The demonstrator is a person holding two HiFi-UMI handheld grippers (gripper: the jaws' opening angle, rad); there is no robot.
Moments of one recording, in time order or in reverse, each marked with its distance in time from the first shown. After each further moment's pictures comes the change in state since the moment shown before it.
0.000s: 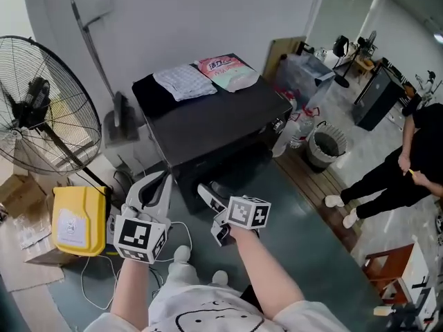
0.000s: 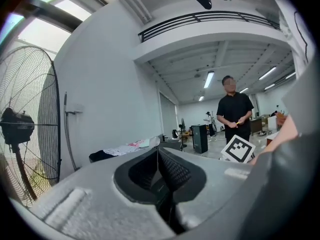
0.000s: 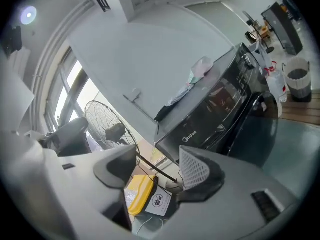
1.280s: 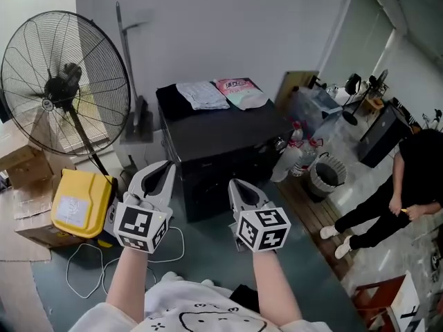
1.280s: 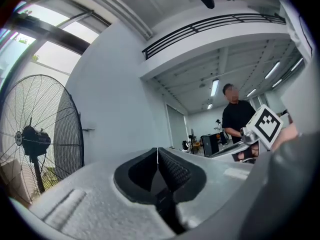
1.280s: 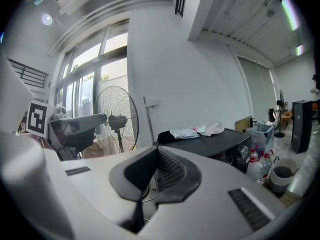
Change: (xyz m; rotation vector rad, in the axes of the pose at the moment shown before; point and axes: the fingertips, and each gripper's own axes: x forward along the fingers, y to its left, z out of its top) left arm -0.072 -0.024 0.059 0.020 -0.142 0.132; right arm -0.125 0.102 0.062 -0.645 -0.128 -0.151
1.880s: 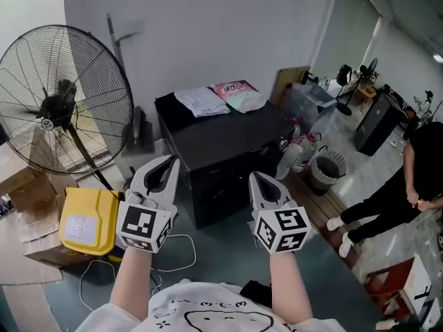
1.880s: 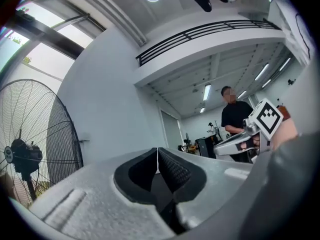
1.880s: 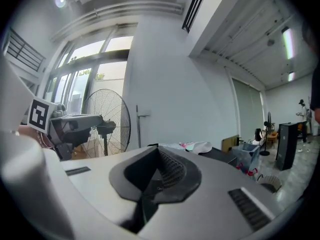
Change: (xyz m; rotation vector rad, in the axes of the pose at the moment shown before) left arm 0.008 0.038 0.034 0.056 -0.075 -0.080; right arm -0.010 0.004 0.056 -0.109 -0.107 -0.160
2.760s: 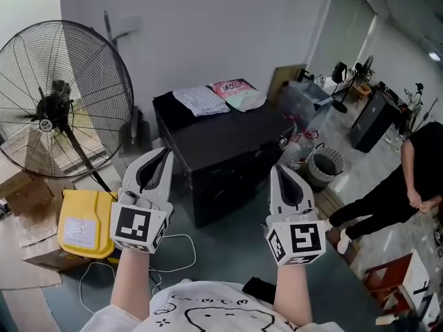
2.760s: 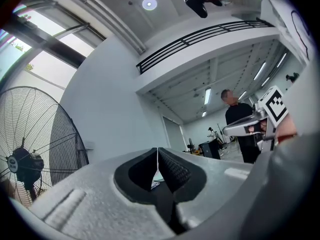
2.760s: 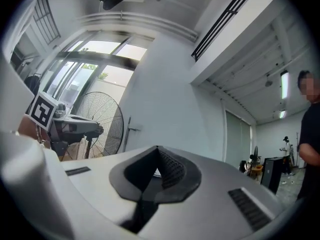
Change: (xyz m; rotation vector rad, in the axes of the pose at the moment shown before) left arm -0.007 0.030 0.020 0.027 -0.077 0.024; right arm -0.035 0.005 0.070 -0.216 -0.204 -0.154
